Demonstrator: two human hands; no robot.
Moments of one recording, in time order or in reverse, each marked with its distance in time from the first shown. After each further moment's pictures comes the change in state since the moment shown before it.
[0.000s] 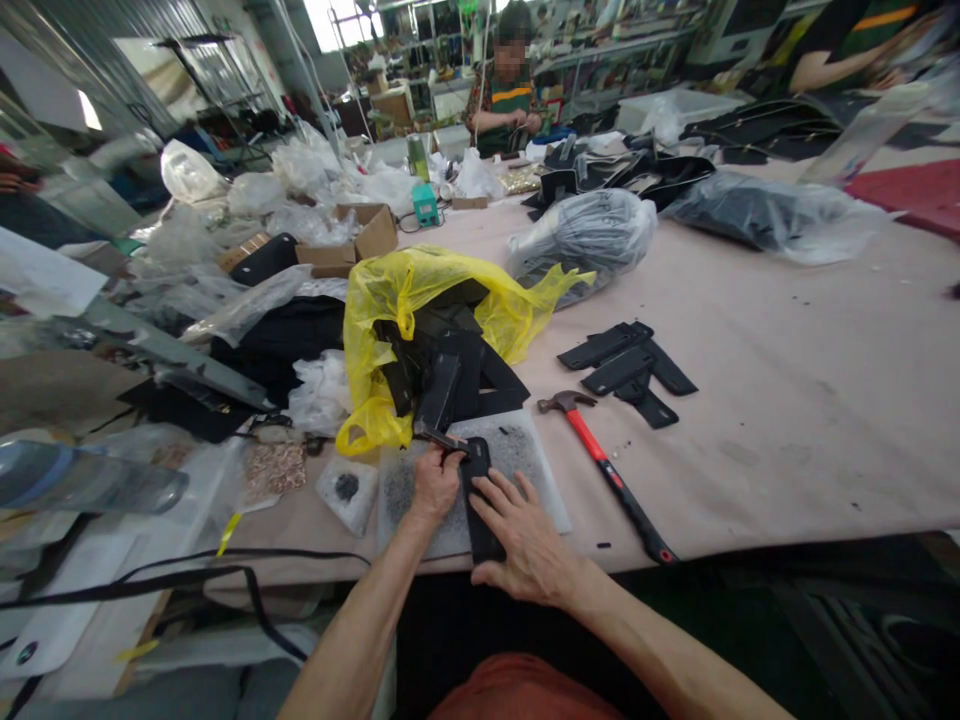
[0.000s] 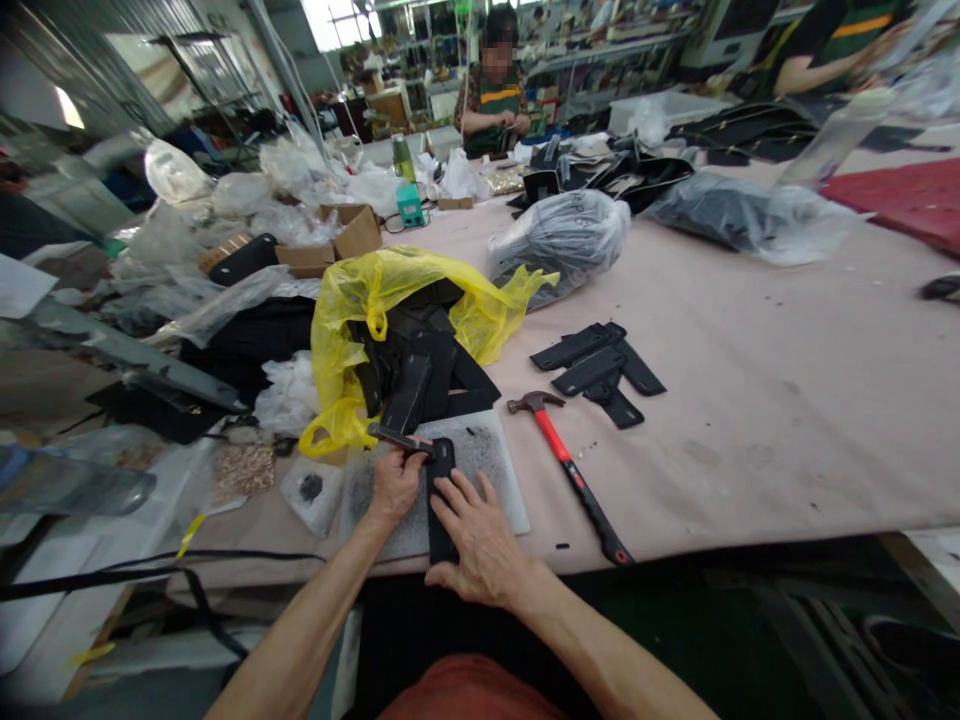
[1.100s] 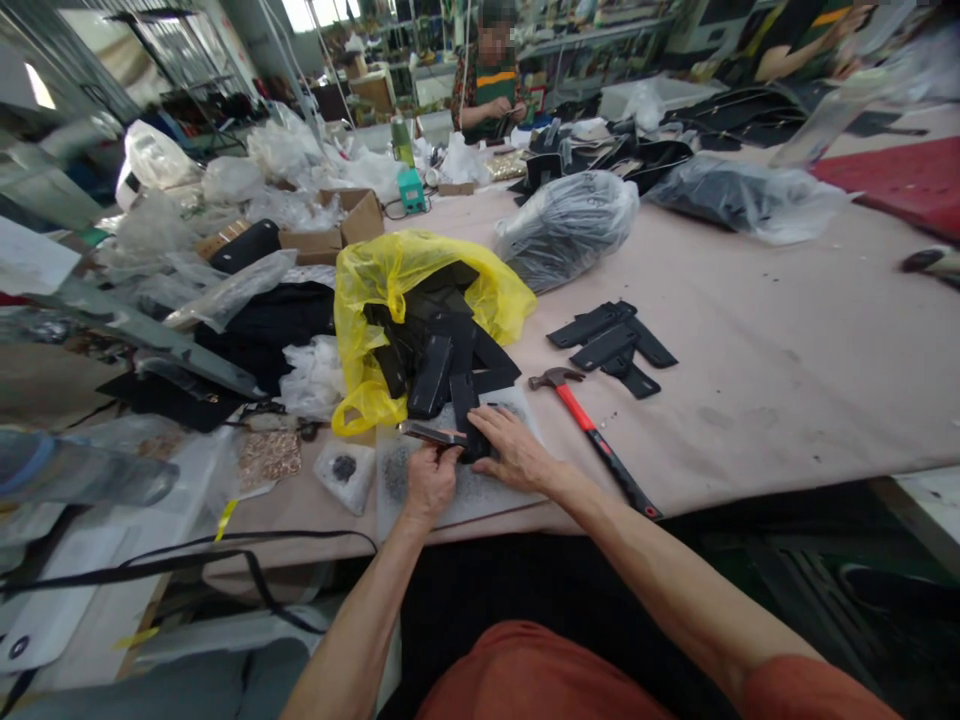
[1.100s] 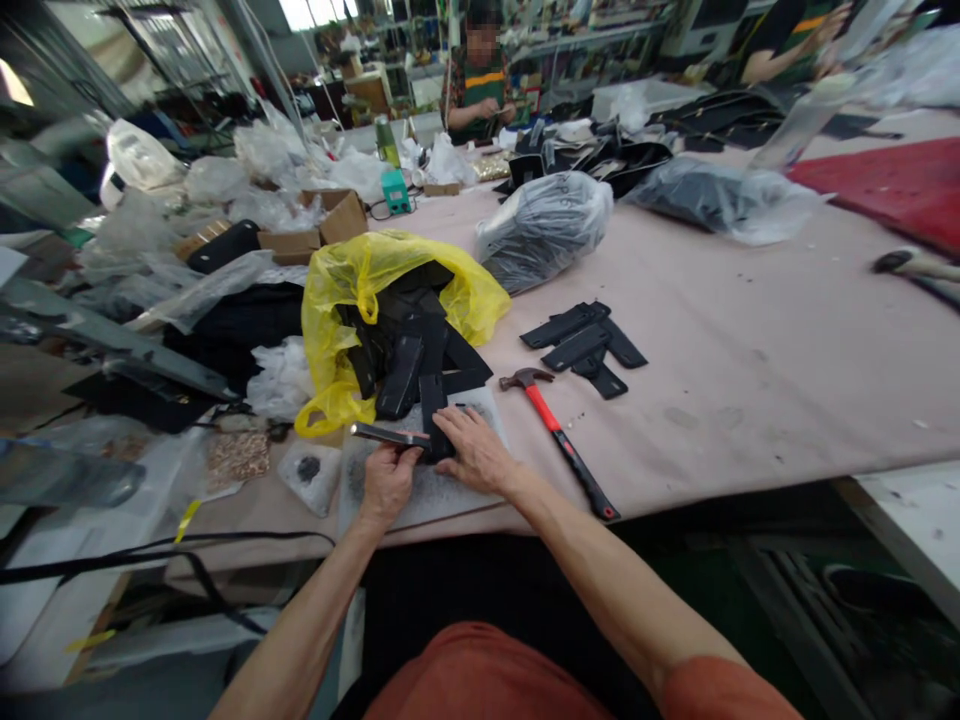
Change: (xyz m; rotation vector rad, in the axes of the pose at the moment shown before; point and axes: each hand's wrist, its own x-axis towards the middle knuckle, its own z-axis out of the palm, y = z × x) left_hand -0.030 0.015 -0.013 -0.066 -0.029 0.004; right_hand 0.048 0.051 -0.008 -0.009 0.086 -0.029
